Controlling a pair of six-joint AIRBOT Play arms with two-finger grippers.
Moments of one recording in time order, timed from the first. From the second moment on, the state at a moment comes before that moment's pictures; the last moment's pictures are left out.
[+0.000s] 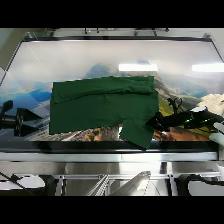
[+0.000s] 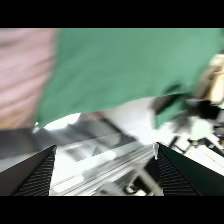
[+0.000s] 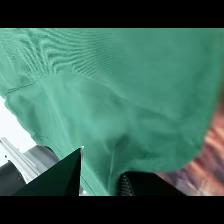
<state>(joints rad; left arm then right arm) 0.75 -1.54 0.98 -2.24 1.61 1.94 -0.15 -1.52 0.65 -0.55 1.10 1.02</state>
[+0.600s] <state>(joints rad) 0.54 -1.52 0.84 -2.18 1.27 1.99 -0.14 -1.52 0.65 -0.54 1.13 1.00</state>
